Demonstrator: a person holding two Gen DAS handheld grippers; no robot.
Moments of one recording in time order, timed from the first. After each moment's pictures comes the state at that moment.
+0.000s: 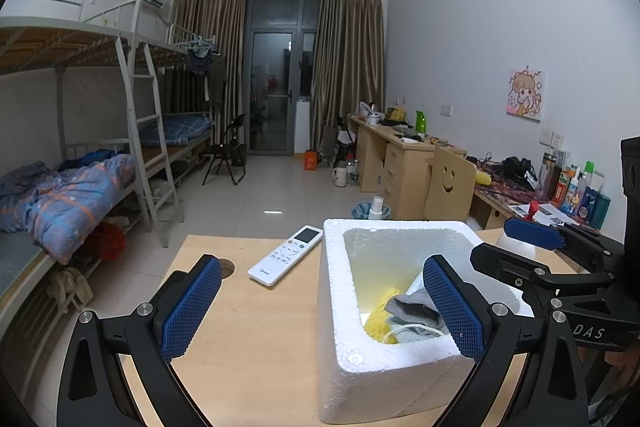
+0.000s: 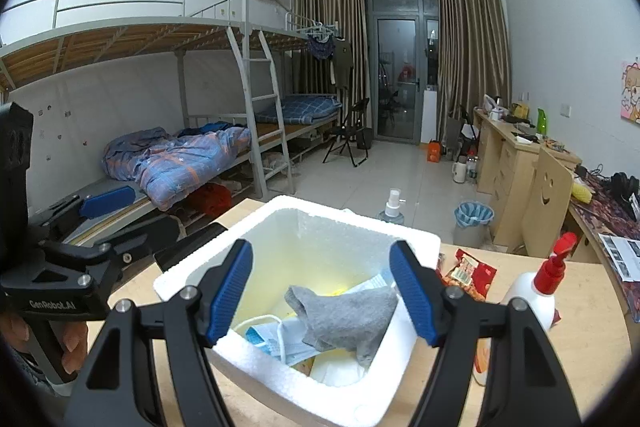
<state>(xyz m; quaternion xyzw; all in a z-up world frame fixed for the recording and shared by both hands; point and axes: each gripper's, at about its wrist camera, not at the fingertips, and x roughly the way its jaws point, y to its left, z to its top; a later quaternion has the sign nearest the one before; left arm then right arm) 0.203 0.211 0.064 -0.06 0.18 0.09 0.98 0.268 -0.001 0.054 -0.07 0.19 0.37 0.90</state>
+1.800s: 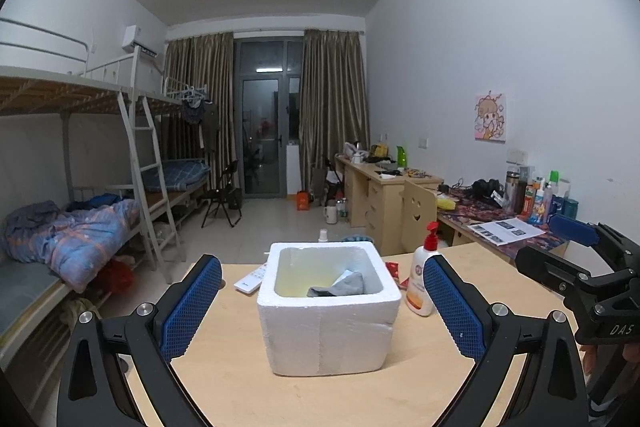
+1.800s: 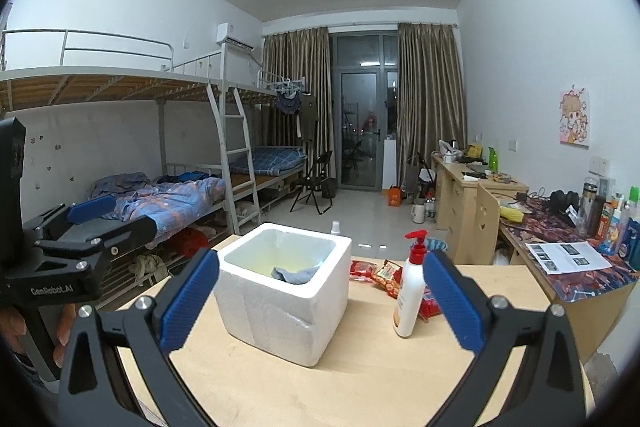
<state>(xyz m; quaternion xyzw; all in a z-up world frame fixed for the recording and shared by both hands) 0.050 0.082 0.125 -0.02 0.10 0.08 0.99 0.145 -0.120 0.097 -0.04 0.10 0.32 0.94</state>
